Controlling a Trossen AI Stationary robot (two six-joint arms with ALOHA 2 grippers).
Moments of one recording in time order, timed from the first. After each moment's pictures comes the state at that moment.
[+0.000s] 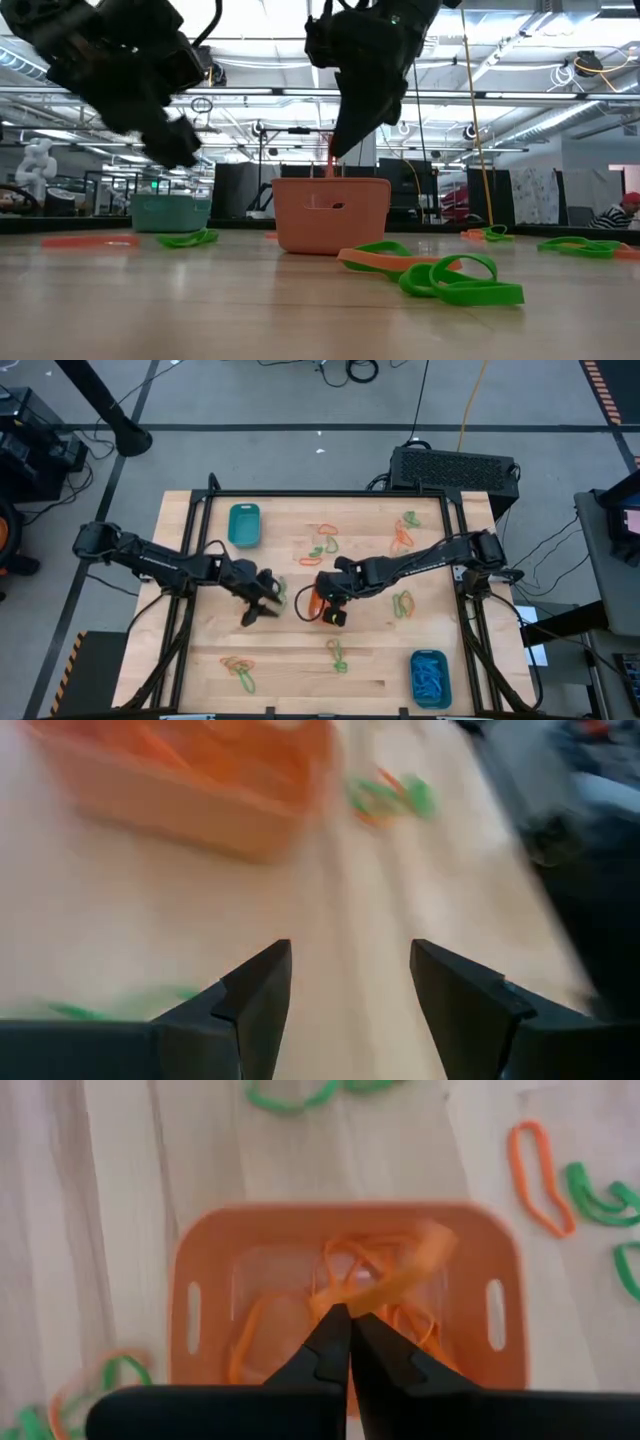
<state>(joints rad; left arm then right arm) -0.10 1.19 0.42 0.13 0.33 -0.27 0.15 1.88 1.44 -0.66 0.13 0.35</state>
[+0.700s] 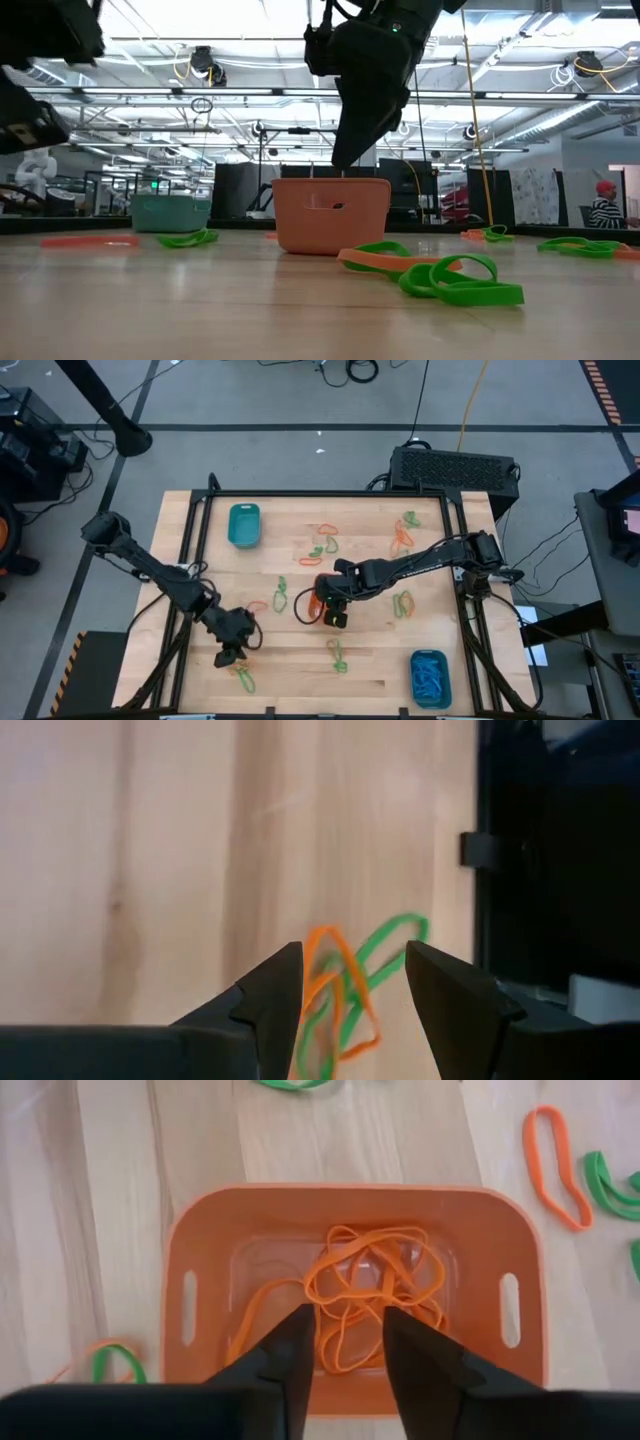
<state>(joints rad) -0.62 1.21 0.58 -0.26 0.17 -0.82 0.15 1.90 1.44 -0.66 0.13 0.34</state>
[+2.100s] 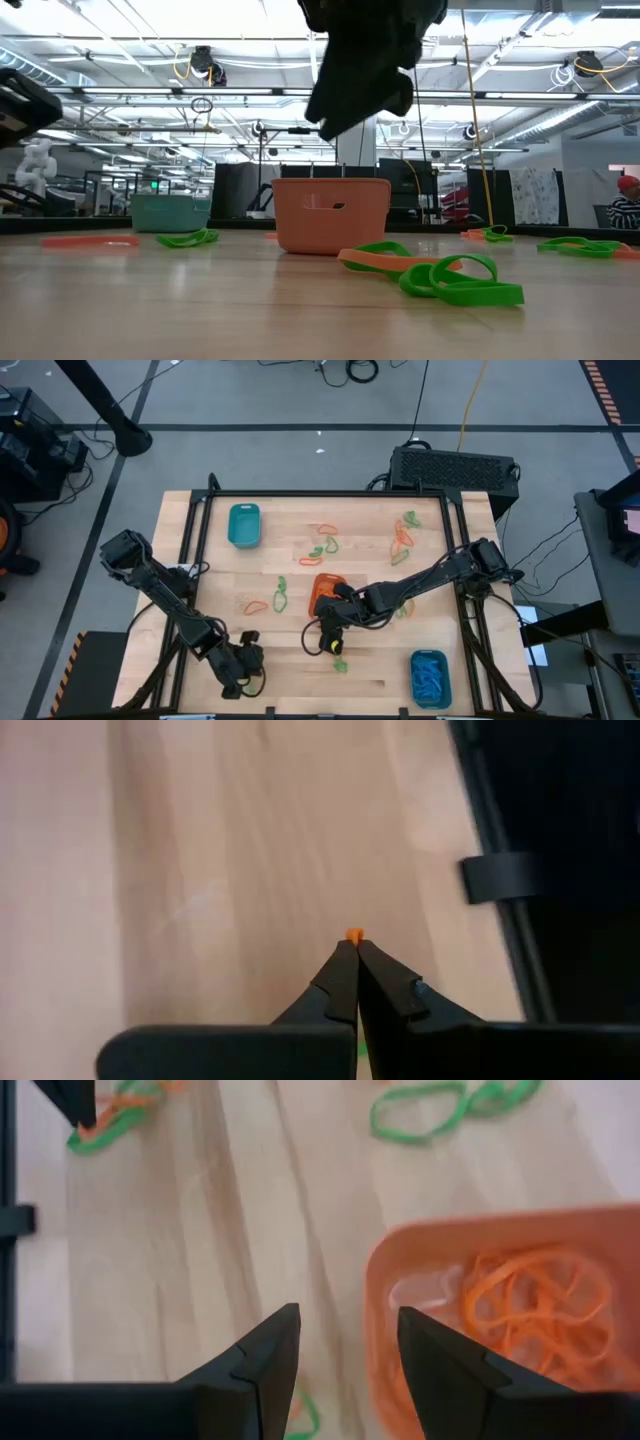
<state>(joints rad) -0.81 1.56 0.76 -0.13 -0.12 -0.67 0.31 1.90 1.44 -0.51 0.17 0.57</state>
